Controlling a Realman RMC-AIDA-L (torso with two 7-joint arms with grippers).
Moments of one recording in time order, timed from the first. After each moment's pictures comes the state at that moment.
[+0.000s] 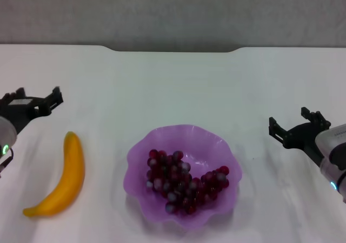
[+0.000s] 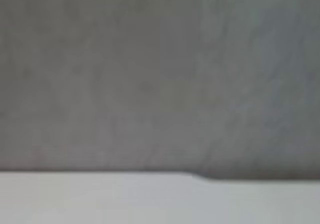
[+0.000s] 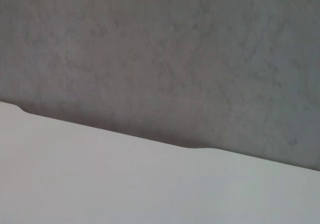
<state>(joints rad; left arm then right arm) -0.20 -2.03 -1.46 -1.01 0.22 -0.11 2.48 0.52 2.01 0.61 0.37 -2.05 -0.68 -0.08</state>
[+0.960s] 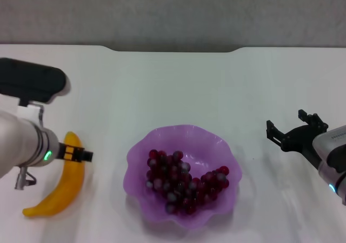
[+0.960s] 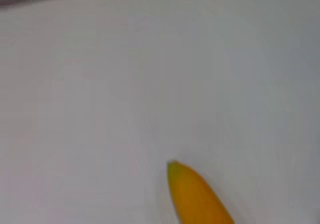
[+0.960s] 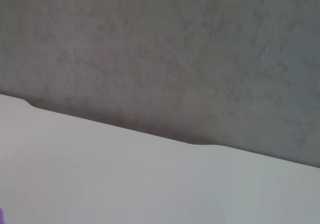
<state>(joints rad) -0.43 -2.03 -1.35 -1.33 -0.12 1.06 2.83 0.52 2.01 0.60 0.37 -2.06 -0.68 -0.09</state>
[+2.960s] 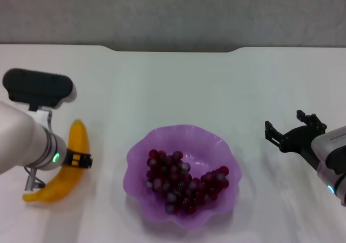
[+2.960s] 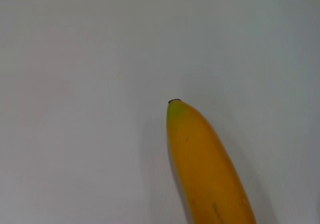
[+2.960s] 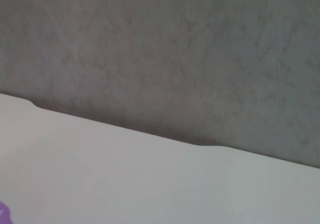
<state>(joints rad) -0.53 -2.04 -1.38 -1.12 -0.21 1.00 2.84 0.51 2.01 0.60 0.38 -2.06 -0.68 -0.10</state>
